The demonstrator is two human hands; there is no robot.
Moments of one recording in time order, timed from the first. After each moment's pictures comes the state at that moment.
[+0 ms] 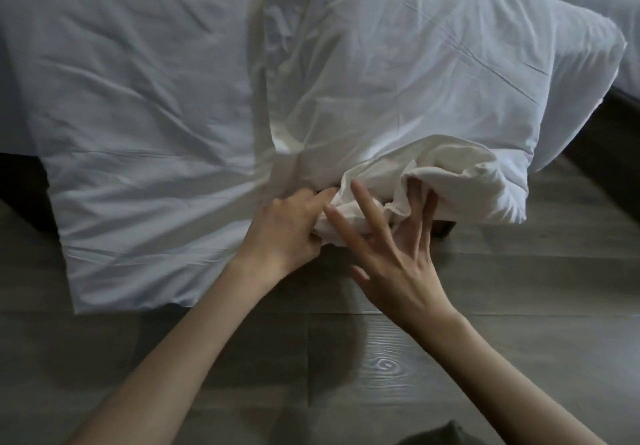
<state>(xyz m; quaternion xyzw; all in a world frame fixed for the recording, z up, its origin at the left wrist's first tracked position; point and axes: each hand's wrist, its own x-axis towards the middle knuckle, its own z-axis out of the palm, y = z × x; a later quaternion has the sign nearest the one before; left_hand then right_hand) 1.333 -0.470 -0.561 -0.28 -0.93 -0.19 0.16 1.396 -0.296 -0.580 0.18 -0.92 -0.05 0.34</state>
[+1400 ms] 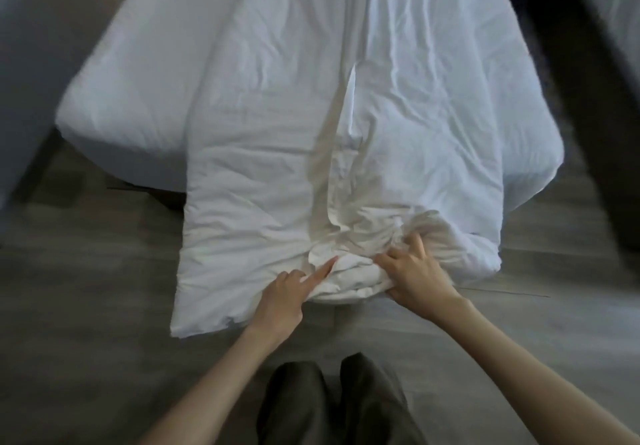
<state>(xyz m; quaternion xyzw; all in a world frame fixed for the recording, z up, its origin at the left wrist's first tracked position) 1.425 -0.551 -0.332 -0.20 -0.96 -0.11 -0.16 1.403 -0.306 -0.286 0.18 -0.98 0.00 -0.09</state>
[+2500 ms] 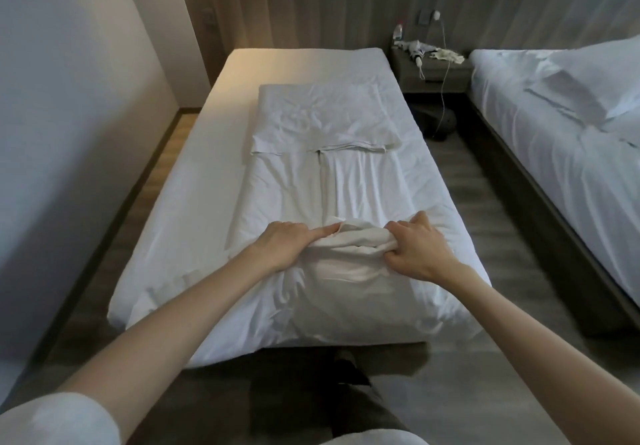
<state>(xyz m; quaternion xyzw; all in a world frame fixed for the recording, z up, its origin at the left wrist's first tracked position) 1.107 -0.539 0.053 -0.35 -0.93 0.02 -0.06 1.173 -0.282 0.057 0.04 -0.99 0.08 -0.05</state>
